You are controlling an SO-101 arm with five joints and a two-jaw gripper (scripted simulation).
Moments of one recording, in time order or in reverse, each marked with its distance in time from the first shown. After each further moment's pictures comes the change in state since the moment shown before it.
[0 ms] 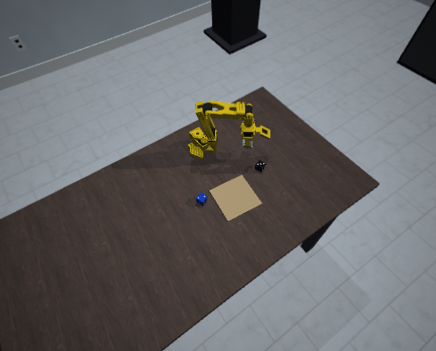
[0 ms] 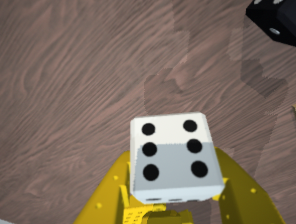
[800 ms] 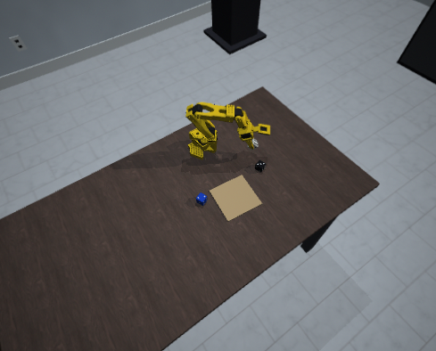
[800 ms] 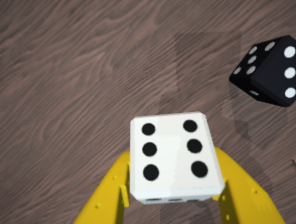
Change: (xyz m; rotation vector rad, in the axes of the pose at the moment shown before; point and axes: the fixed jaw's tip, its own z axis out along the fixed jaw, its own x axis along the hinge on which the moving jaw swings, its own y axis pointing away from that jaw) arm -0.019 0.001 0.003 -0.024 -0.348 -0.007
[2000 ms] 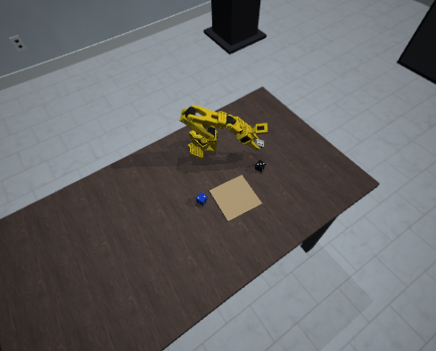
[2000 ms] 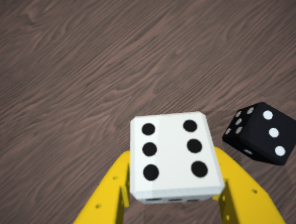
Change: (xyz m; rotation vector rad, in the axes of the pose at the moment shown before) arm -0.021 -0.002 0.008 -0.012 -0.395 -0.006
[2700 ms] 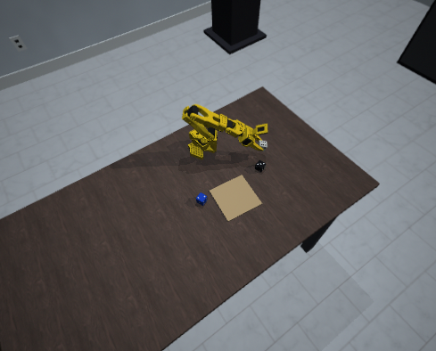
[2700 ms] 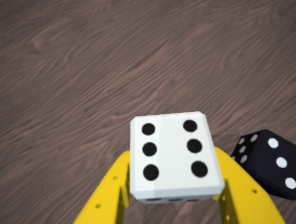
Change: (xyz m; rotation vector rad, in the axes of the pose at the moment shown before) arm -0.007 -0.001 0.012 -0.001 -0.139 -0.003
